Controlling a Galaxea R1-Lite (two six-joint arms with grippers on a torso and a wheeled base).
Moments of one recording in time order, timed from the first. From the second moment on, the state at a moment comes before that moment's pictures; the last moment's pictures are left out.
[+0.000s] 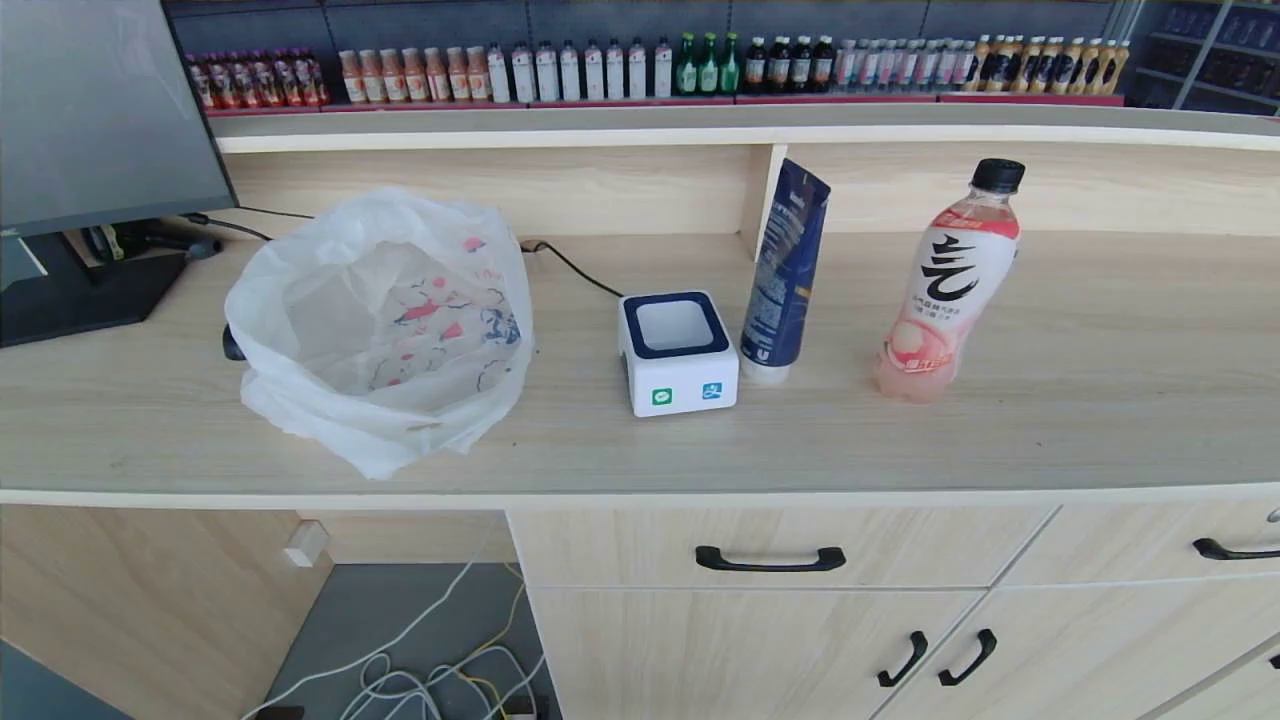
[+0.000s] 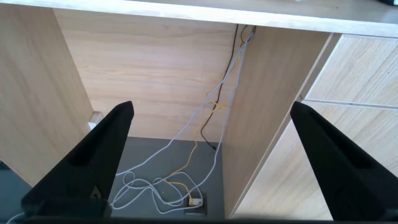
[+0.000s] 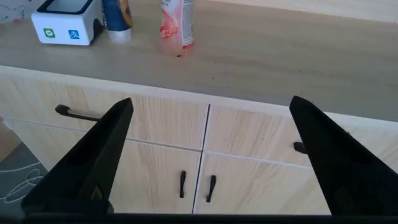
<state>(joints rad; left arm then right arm) 0.00 0.00 0.00 0.00 0.00 0.00 0.05 0.36 -0.30 -0.13 0.06 -0.11</state>
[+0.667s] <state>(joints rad) 0.00 0.00 0.00 0.00 0.00 0.00 0.27 1.17 -0.48 -0.94 0.05 -0.18</state>
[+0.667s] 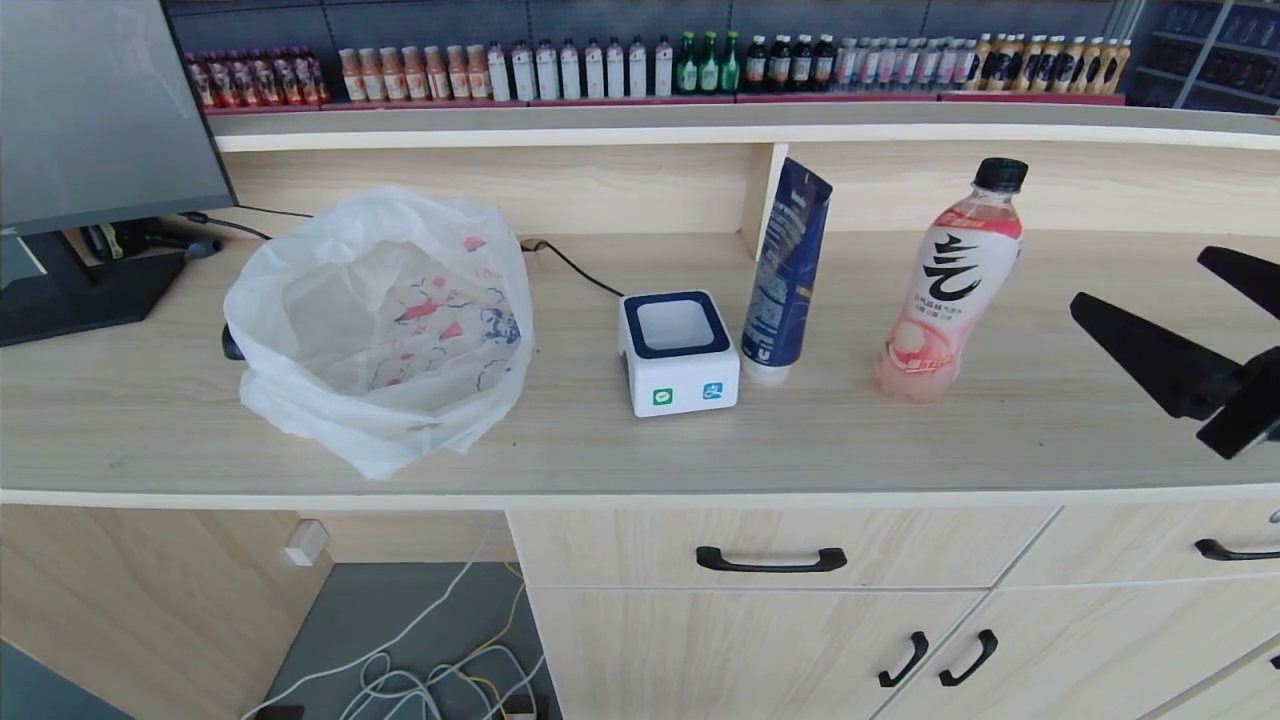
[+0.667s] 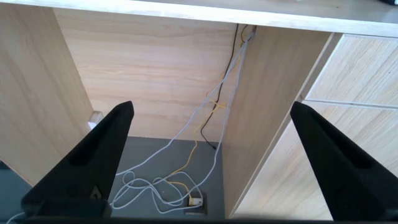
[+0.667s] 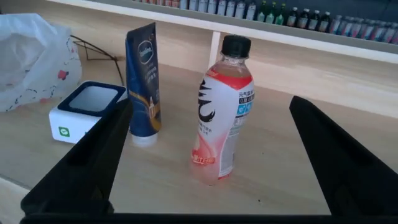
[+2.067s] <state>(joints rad) 0.00 0.00 0.00 0.00 0.00 0.00 0.57 1.76 -0.78 -1.37 -0.17 -0.14</state>
